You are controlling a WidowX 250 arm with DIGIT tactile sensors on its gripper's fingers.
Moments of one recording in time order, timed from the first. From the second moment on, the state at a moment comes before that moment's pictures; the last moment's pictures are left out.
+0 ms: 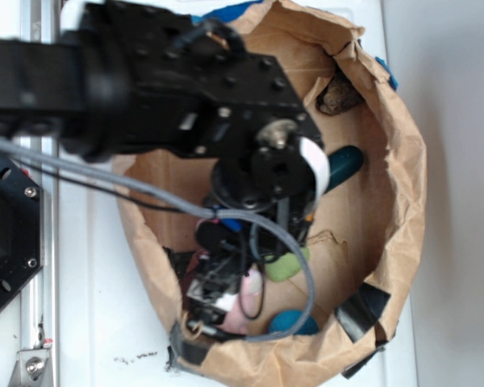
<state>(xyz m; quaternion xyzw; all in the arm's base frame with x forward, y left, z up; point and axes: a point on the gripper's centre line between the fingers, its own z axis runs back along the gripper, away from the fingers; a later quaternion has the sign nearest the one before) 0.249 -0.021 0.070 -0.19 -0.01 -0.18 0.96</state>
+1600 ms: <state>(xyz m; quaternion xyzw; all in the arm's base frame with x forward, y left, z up) 0.249 -0.004 0.062 -0.17 0.04 -0.30 0.94</state>
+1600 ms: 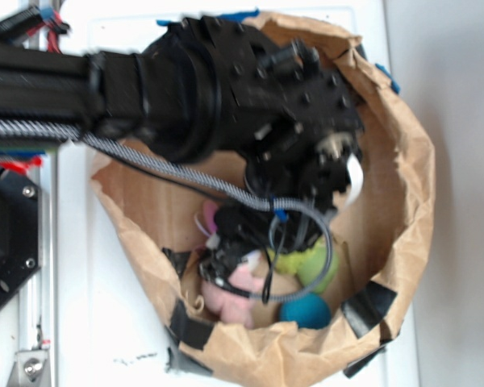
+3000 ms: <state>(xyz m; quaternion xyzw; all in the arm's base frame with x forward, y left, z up) 0.240 -0.012 0.055 -0.16 -0.01 -0.42 0.90</state>
